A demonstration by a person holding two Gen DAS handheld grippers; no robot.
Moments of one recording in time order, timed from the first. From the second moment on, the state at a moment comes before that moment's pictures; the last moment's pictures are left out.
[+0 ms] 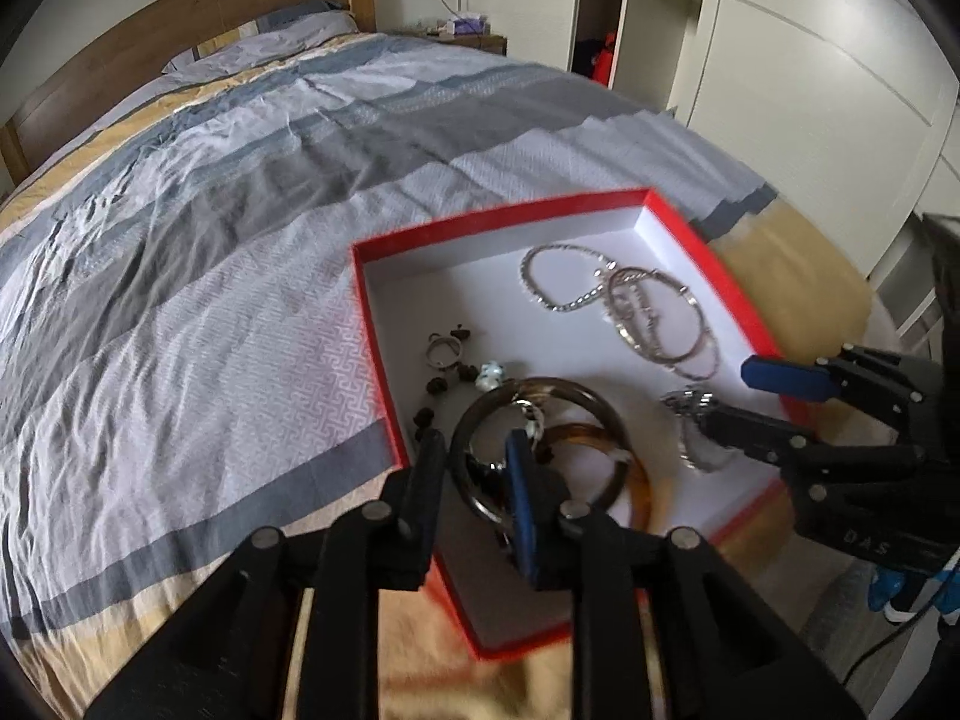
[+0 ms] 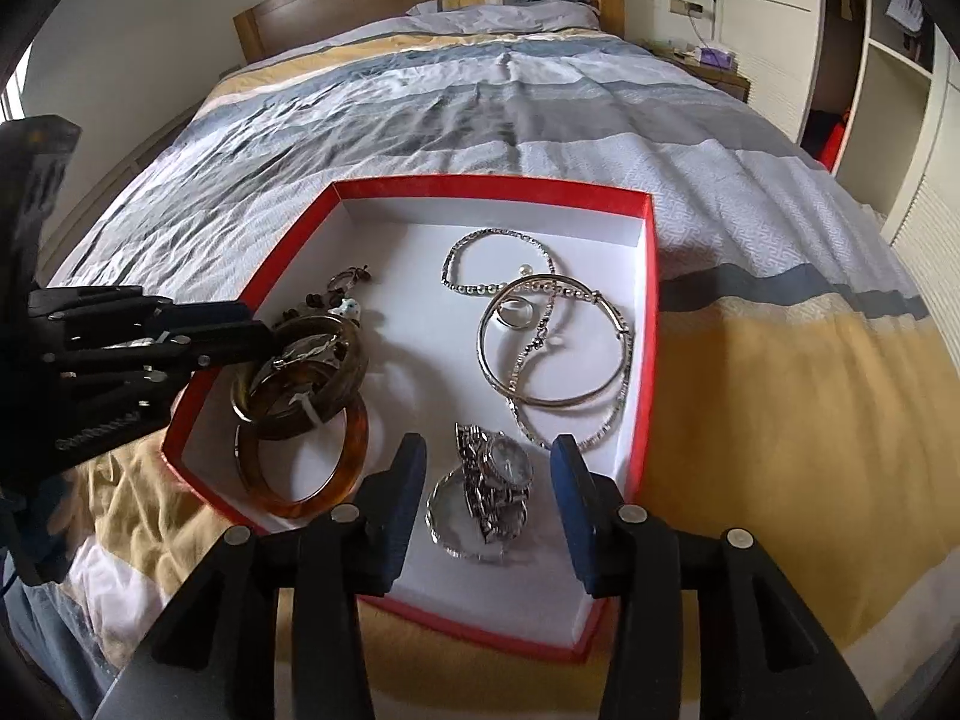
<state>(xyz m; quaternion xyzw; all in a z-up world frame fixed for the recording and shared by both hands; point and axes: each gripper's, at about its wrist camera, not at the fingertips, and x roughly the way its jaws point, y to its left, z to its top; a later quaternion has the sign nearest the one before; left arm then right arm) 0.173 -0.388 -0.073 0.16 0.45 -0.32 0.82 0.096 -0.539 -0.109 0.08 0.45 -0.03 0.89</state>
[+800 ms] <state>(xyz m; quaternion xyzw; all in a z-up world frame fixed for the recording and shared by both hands) 0.067 -0.151 0.003 0.08 0.41 -0.17 0.90 0.018 -0.373 -0.026 0.06 0.40 0.00 0.91</state>
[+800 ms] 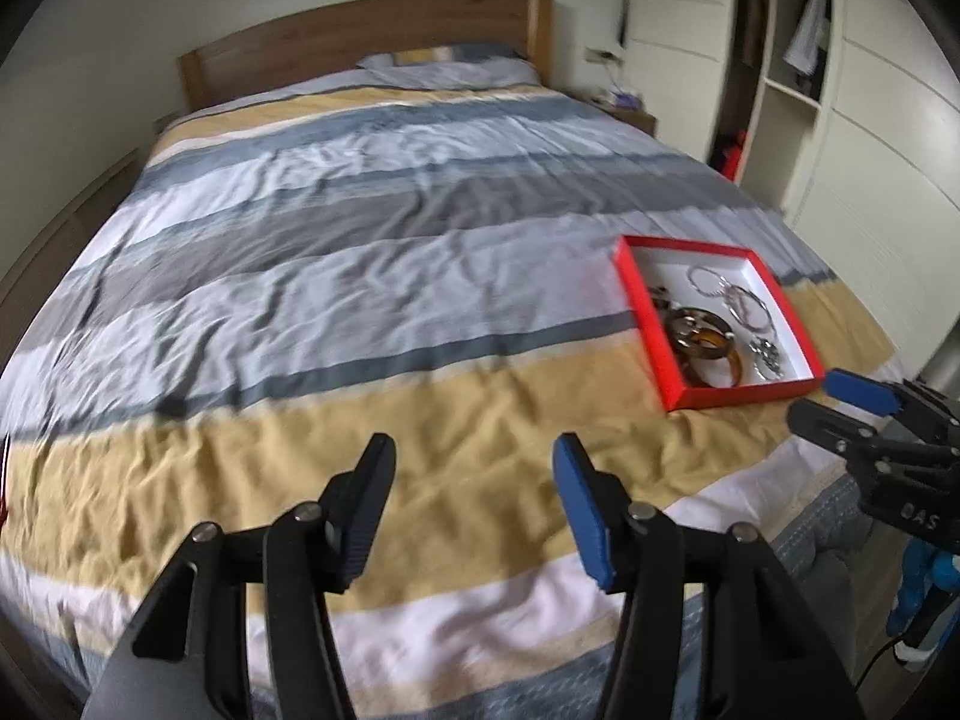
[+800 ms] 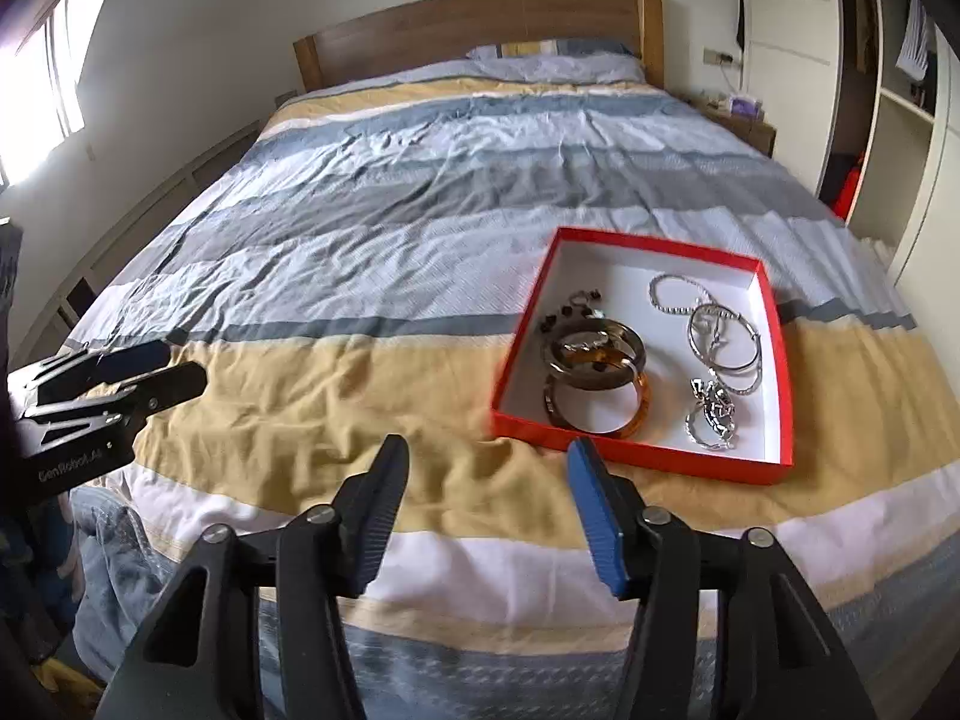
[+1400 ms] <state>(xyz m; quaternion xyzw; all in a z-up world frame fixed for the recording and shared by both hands) -0.011 -0.097 0.013 0.06 0.36 -0.13 0.92 -0.051 -0.317 0.000 0.02 0.36 -0.06 0.93</state>
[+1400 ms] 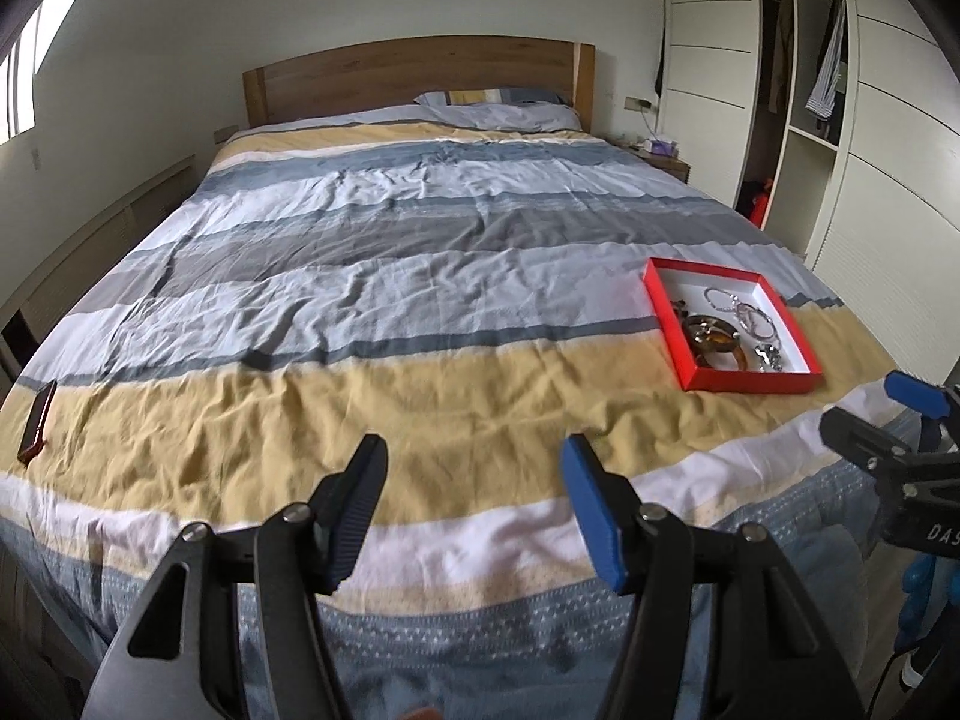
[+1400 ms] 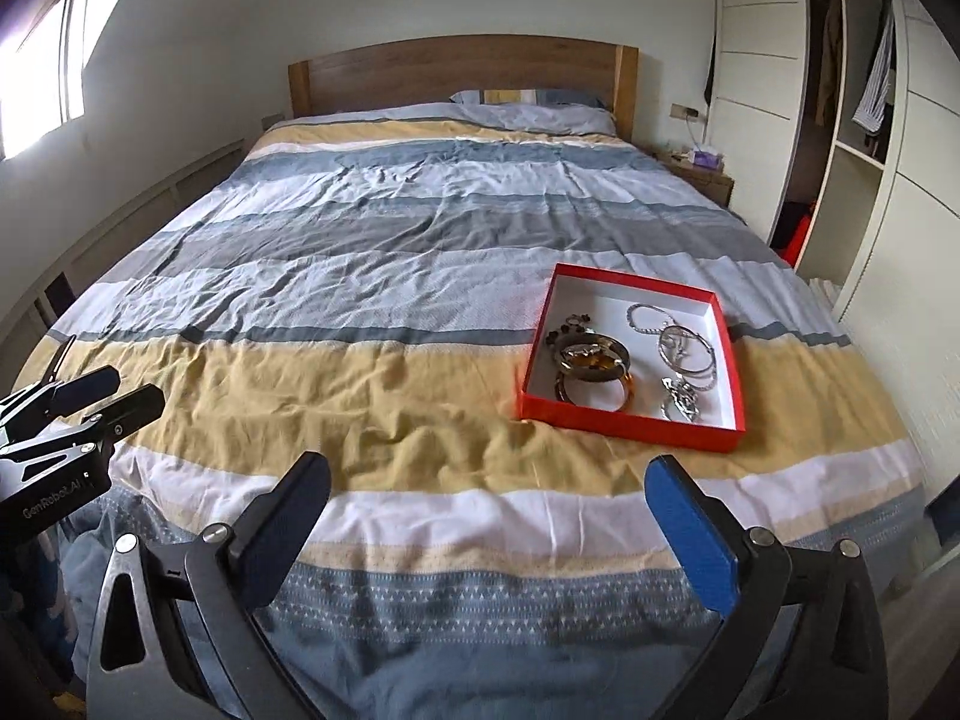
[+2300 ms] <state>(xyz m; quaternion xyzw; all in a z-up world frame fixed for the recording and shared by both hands) -0.027 -0.106 -0.004 0.08 0.37 -0.09 0.92 -0.070 -0.335 -0.015 0.05 0.36 -0.09 0.93</state>
